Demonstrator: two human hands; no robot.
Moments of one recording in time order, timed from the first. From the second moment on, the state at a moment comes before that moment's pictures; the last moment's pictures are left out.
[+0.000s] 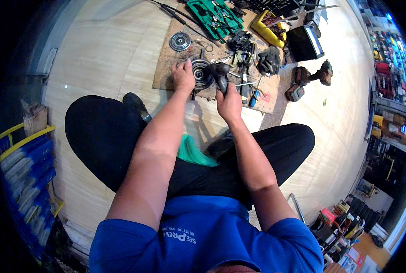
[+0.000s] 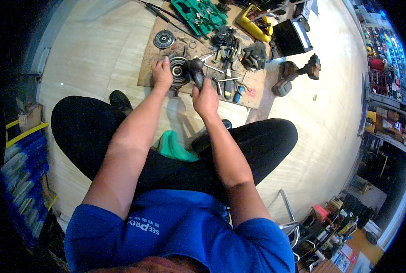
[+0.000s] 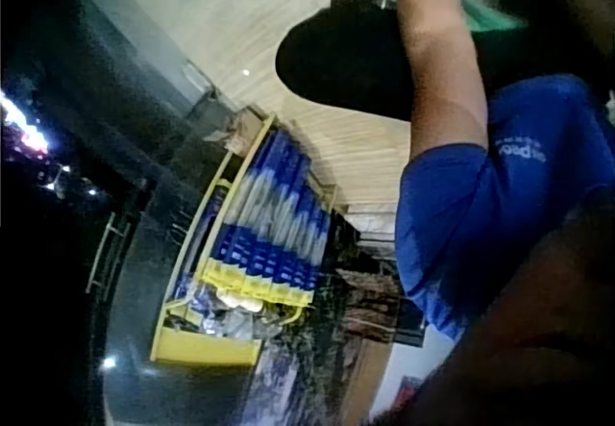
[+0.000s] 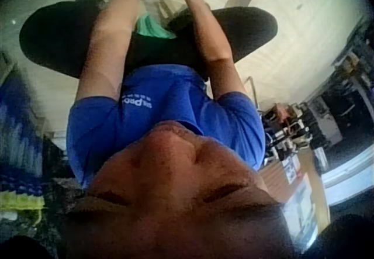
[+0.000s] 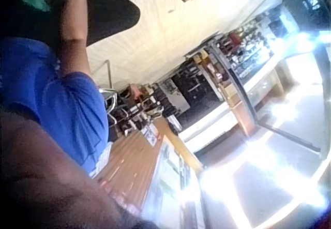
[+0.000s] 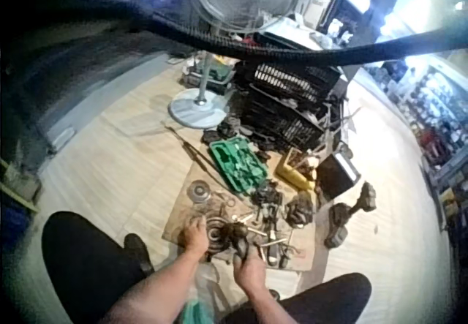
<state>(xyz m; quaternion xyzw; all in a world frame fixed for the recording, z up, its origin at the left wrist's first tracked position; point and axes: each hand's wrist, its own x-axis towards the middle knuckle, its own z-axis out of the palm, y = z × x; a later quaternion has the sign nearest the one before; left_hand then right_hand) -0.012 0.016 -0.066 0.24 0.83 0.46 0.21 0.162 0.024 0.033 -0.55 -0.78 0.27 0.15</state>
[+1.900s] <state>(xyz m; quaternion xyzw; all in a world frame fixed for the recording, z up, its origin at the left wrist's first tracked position) -0.021 0.017 -0.068 0.26 0.83 0.43 0.24 0.168 0.009 0.040 -0.56 -0.74 0.32 0.19</state>
